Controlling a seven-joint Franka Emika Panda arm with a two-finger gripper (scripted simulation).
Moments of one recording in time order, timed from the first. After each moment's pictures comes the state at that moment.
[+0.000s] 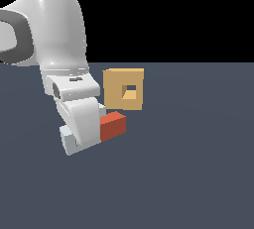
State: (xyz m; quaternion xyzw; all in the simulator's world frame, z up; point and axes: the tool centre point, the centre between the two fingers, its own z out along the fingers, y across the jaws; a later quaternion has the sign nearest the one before) arm -0.122 -0.037 0.025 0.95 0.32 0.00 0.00
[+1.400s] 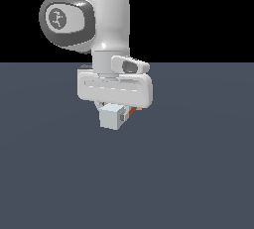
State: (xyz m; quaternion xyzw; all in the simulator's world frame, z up) arm -0.037 0.015 0.058 0.83 0.56 0.00 0.00
